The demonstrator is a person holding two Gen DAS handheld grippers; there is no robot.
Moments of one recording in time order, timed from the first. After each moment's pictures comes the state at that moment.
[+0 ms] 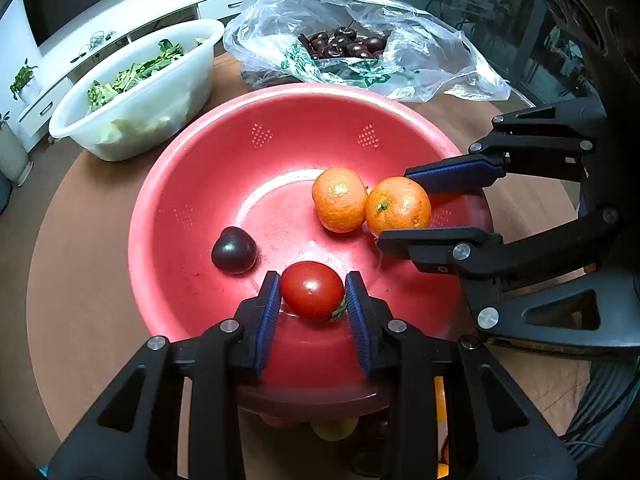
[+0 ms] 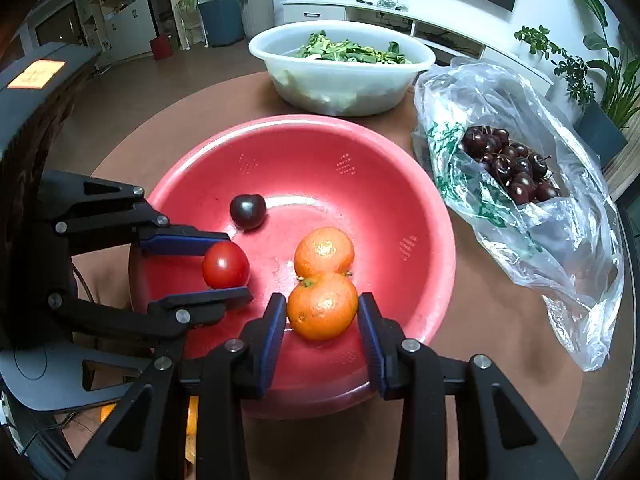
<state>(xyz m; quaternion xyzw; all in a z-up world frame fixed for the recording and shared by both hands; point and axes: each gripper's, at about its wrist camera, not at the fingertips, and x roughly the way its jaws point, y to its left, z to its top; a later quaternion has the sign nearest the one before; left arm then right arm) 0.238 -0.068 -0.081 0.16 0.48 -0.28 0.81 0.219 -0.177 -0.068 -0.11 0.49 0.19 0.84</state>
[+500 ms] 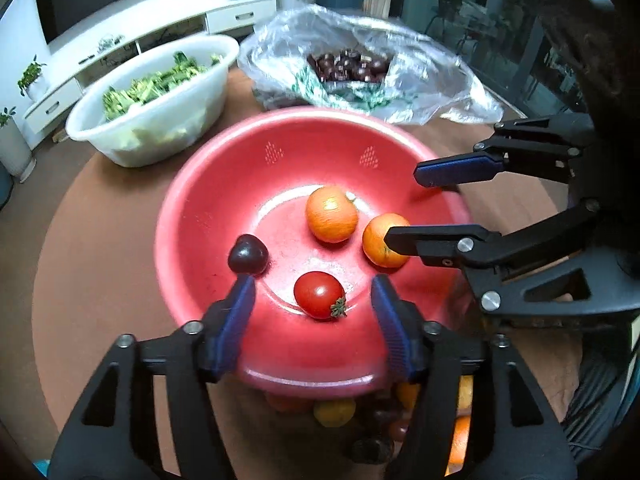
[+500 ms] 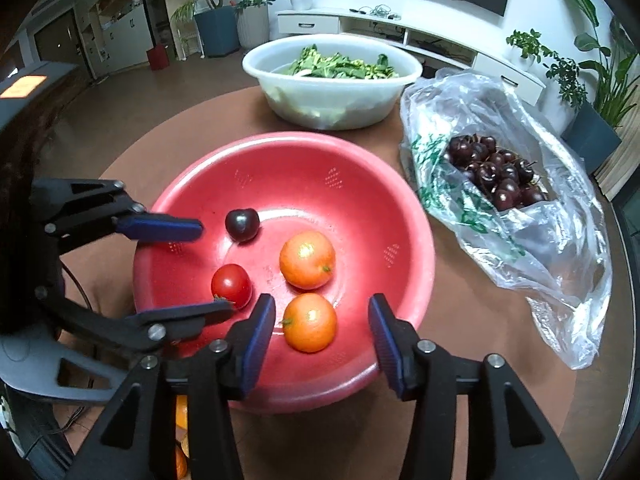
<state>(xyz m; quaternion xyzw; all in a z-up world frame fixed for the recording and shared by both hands) 0.227 -0.053 -0.057 0.14 0.46 -0.28 0.83 0.216 -0.186 -0.054 -0.10 0.48 0.18 0.86</state>
